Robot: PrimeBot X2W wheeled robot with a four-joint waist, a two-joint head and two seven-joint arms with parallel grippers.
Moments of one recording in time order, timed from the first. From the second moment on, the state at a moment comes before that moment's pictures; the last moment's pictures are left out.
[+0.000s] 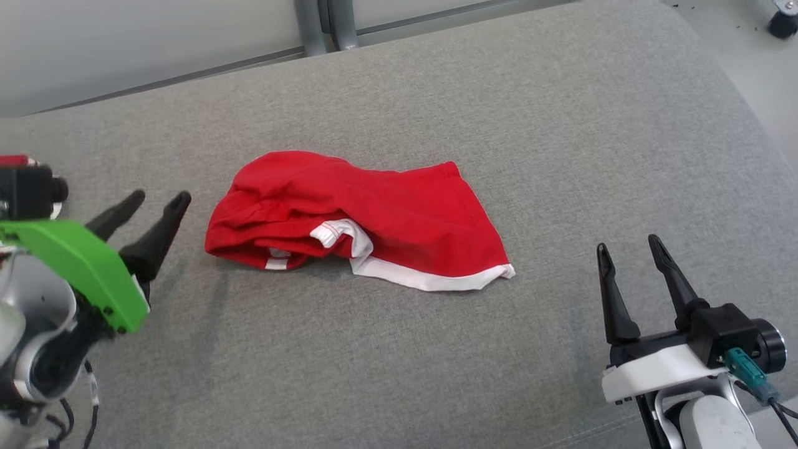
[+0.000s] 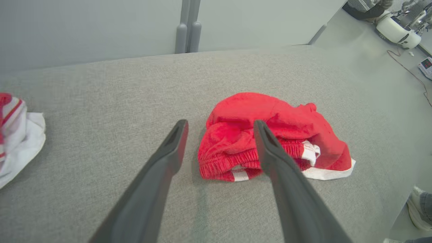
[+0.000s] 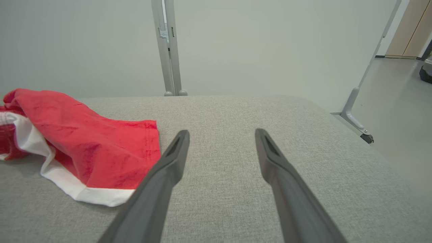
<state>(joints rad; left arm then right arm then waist) -0.60 0.87 -0.74 -0.01 -1.29 0.11 0.19 -0.05 -0.05 0.01 0.06 0.05 0.13 -0.26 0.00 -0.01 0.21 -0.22</state>
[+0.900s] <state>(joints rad) -0.52 0.43 -0.84 0.16 -1.33 0.11 0.01 -0.04 -0.05 0.02 0.04 -0.05 0.13 -0.26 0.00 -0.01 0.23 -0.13</state>
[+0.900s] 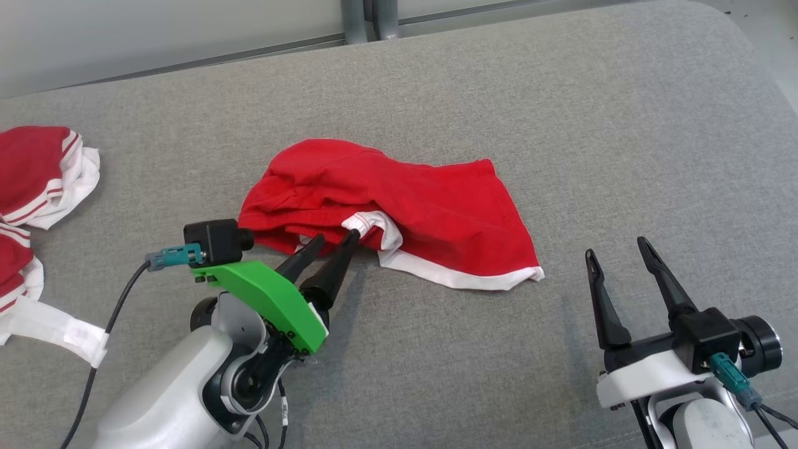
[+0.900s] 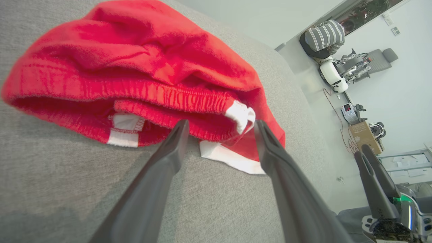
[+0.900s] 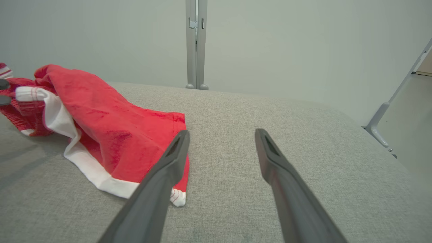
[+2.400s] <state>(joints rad) -0.43 0.75 -1.00 -0.13 -1.21 0.15 0.16 -0.01 -0.05 0.04 0.07 0.02 0.13 -0.26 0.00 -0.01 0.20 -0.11</state>
